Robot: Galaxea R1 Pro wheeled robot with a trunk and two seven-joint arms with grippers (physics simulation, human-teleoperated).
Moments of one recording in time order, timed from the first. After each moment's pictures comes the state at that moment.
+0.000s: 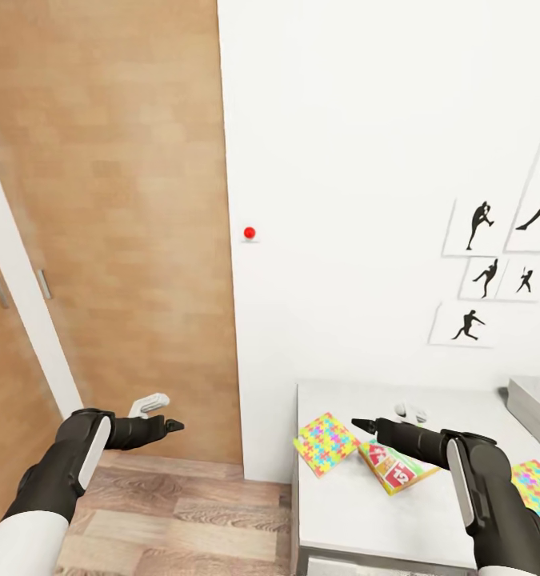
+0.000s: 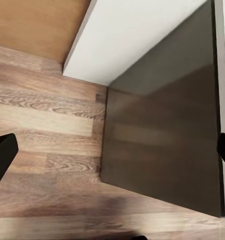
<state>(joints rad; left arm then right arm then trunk) -0.57 0.14 0.18 -1.04 0.10 1.02 -0.42 -0.41 -0.03 -0.37 -1.33 0.04 0.98 0.70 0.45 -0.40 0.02</state>
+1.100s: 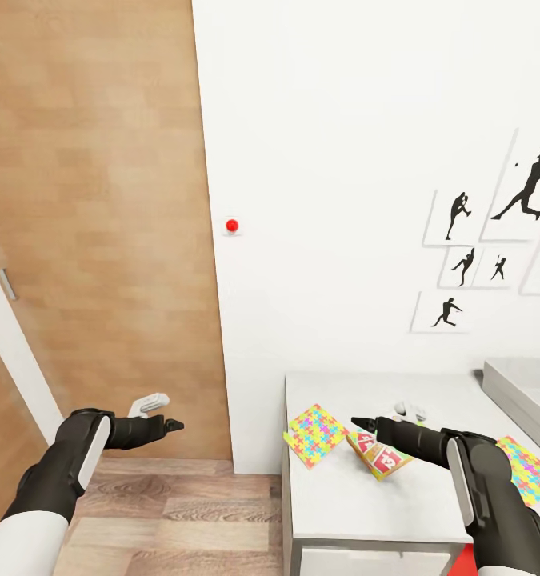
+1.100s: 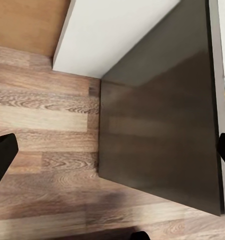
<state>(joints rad) -0.57 0.14 0.18 -1.04 0.10 1.01 -0.42 -0.41 -0.02 -0.37 -1.34 0.04 0.98 0.70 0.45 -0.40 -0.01</state>
